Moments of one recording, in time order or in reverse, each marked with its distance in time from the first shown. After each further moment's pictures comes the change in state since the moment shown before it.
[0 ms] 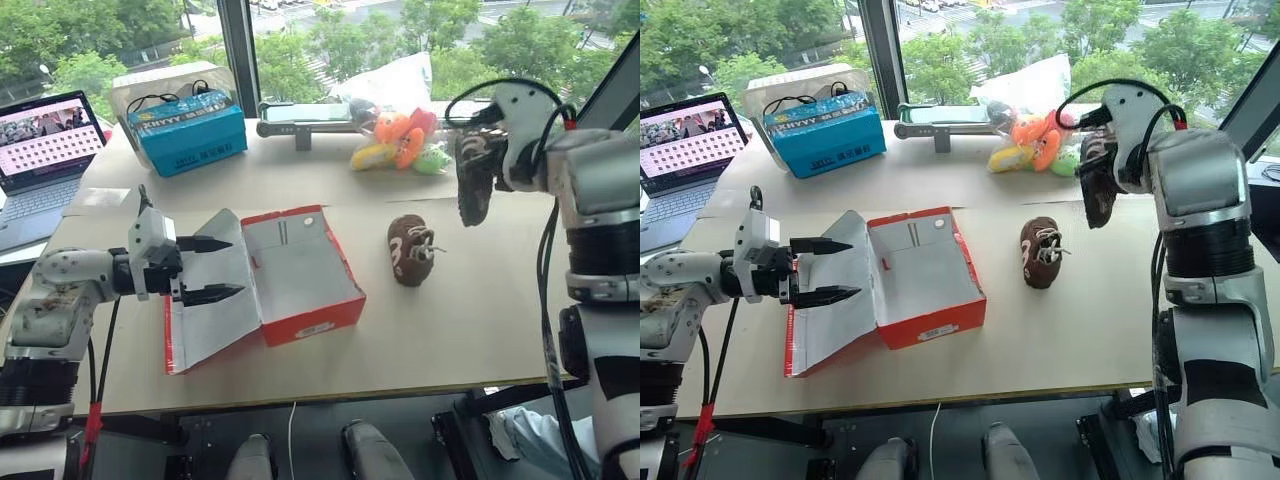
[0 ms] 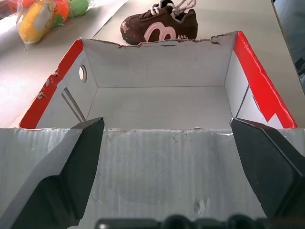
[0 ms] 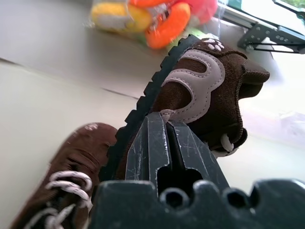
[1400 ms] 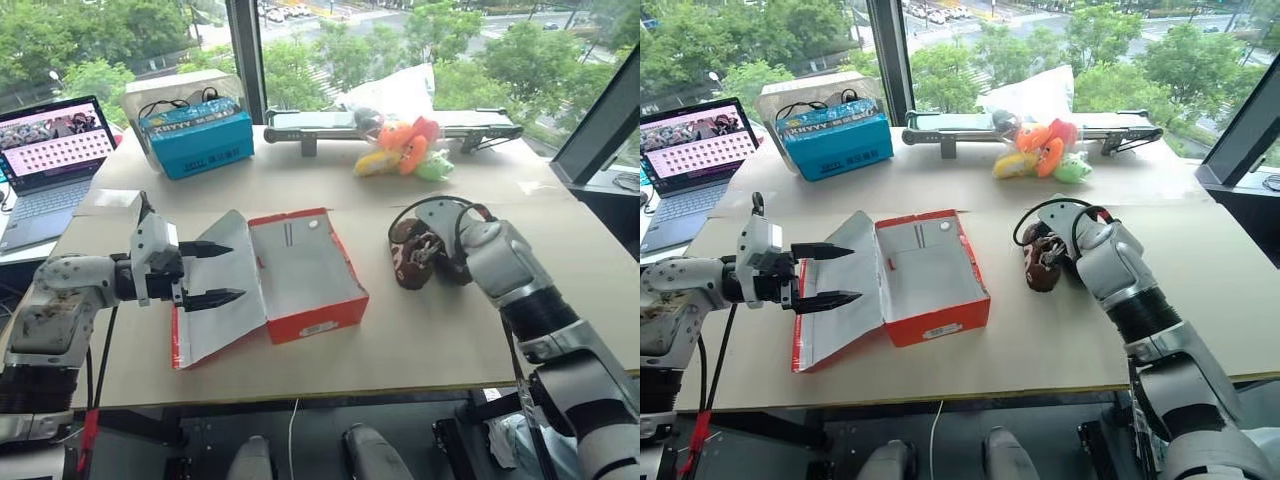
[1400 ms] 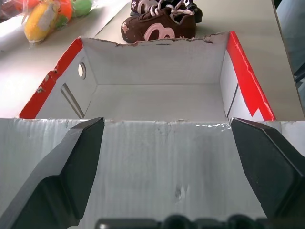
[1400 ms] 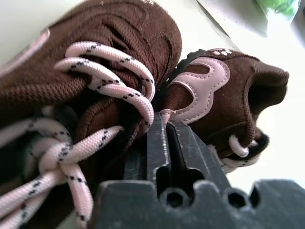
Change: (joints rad) left arm 0.037 0.000 0.006 -0.042 -0.003 0.020 0.022; right arm 0.346 0.135 0.260 0.039 -0.240 -0.256 -0.041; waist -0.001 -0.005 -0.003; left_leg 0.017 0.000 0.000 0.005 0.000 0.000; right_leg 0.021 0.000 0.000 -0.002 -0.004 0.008
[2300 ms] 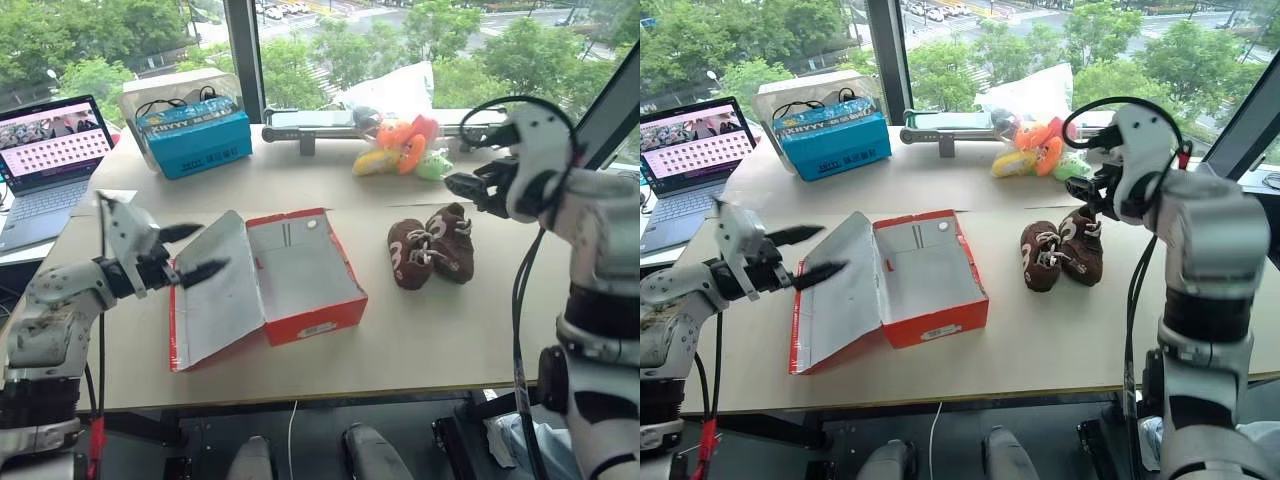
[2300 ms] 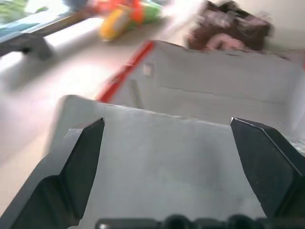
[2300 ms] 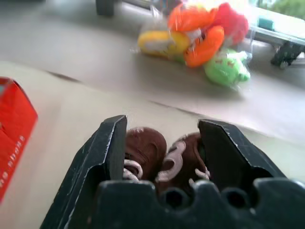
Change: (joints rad) left arm 0.081 -0.133 0.216 -0.039 0.012 0.120 0.494; right arm 0.129 0.009 -0.582 -0.661 0.272 0.298 0.069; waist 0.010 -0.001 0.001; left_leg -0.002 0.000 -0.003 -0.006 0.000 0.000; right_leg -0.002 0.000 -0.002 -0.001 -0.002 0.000
